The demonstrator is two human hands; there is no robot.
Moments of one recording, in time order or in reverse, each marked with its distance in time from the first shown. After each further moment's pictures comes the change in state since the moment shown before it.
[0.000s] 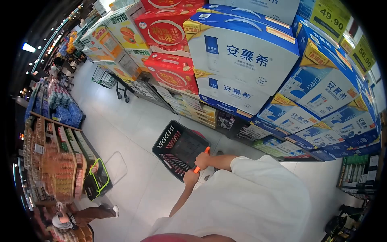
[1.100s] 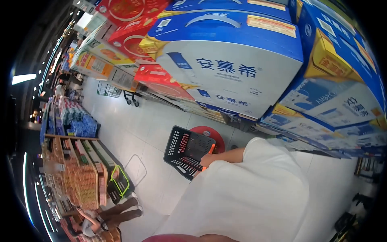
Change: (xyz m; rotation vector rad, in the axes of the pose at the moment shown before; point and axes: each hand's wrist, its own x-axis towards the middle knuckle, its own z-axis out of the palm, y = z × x) left_hand 0.055 0.015 -0.029 0.049 -0.432 0.207; right_hand 0.006 0.063 -0.013 0.250 0.056 -0.222
